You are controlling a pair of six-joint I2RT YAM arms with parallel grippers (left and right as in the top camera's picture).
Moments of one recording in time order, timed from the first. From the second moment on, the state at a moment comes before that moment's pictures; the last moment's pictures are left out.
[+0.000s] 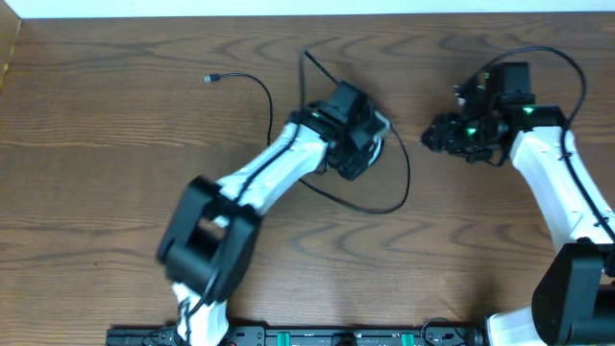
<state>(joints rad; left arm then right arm) -0.58 1.93 1.45 -0.67 0.30 0.13 0.06 1.65 1.24 -0.77 -0.36 0.23</state>
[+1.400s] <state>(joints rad) -0.49 1.37 1.75 -0.52 0.31 -0.25 0.23 1.74 1.24 -0.54 -0.56 0.30</state>
